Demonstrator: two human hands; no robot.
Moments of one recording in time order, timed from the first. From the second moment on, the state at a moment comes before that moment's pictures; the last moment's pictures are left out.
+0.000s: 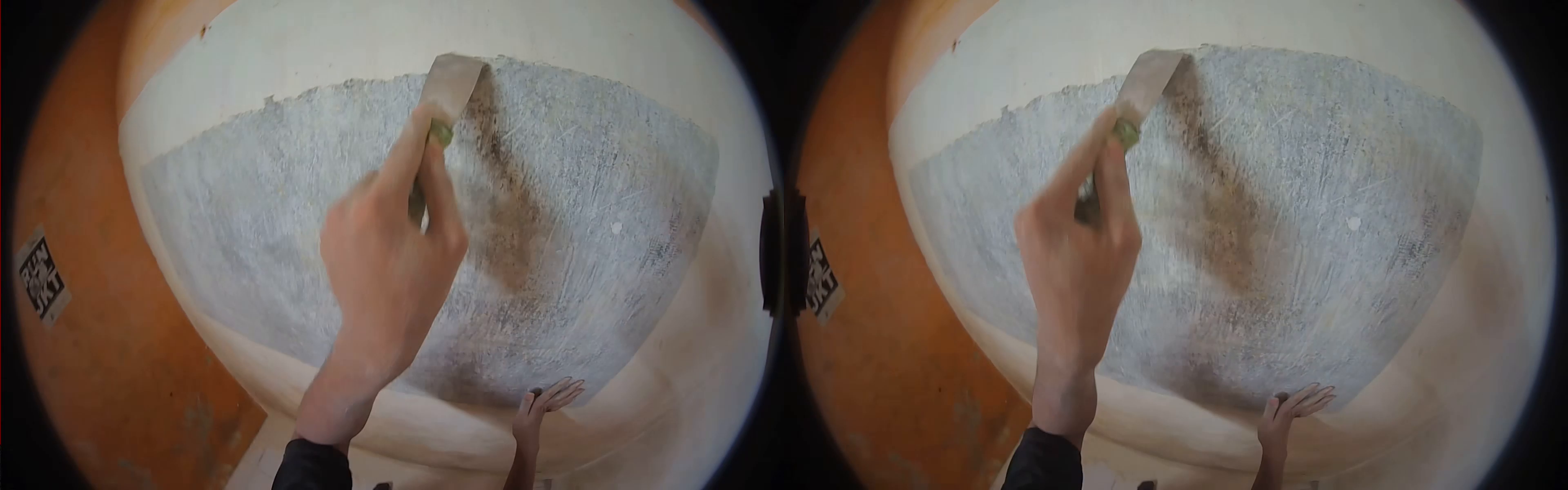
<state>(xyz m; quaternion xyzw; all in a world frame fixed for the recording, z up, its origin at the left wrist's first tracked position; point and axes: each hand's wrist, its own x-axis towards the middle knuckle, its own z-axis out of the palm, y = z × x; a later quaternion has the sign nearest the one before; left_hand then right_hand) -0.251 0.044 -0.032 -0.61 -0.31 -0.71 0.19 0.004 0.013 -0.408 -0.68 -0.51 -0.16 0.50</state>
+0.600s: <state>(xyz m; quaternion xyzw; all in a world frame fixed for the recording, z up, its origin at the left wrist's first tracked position) -0.246 0.044 -0.047 -0.59 -0.39 -0.67 0.22 0.004 0.009 -0.410 -0.71 -0.51 -0.09 0.48</state>
